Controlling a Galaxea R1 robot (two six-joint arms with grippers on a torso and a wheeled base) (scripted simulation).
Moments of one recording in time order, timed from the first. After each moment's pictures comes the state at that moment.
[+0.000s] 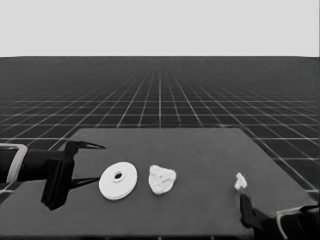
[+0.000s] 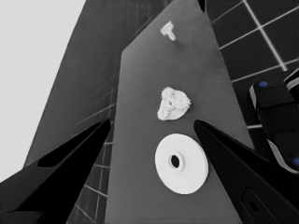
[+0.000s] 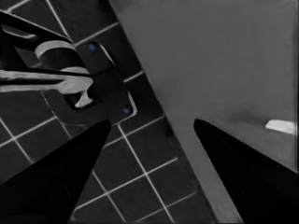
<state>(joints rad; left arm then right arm) -0.34 1.75 -0.42 0.31 0.68 0.35 -0.35 1.77 -0.39 -0.69 -1.18 0.32</state>
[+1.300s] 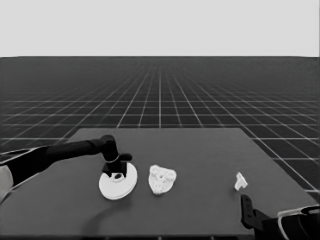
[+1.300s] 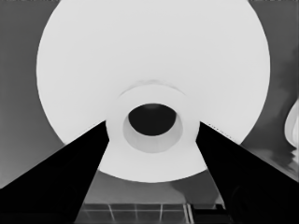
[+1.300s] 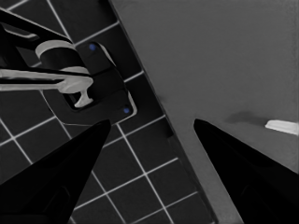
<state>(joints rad) 0.14 2.53 -1.47 0.27 1.42 -1.08 -0.35 1.76 -0.39 -0.70 -1.18 0.32</state>
